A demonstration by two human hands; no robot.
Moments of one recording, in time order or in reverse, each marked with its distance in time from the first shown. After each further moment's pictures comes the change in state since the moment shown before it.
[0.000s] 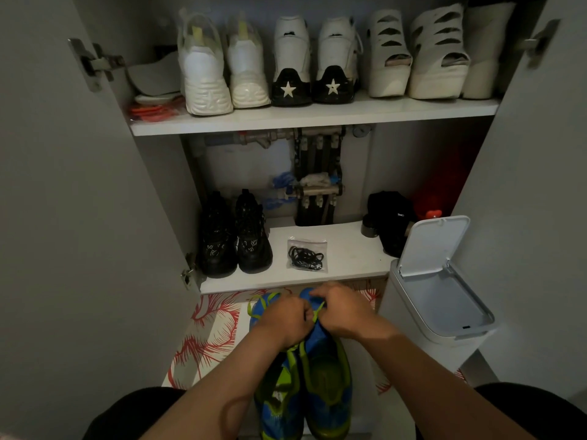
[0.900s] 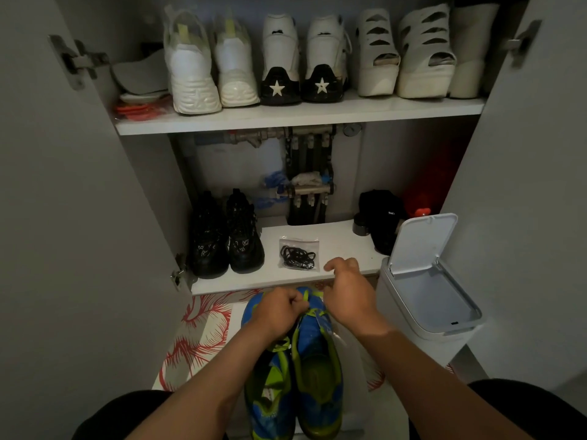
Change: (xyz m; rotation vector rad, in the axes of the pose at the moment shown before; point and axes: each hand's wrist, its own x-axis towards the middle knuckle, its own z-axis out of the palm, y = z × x) left_hand 0.012 -0.004 0.005 -0.410 0.099 -0.144; right_hand -0.003 0.004 -0.012 0.050 0.367 0.188
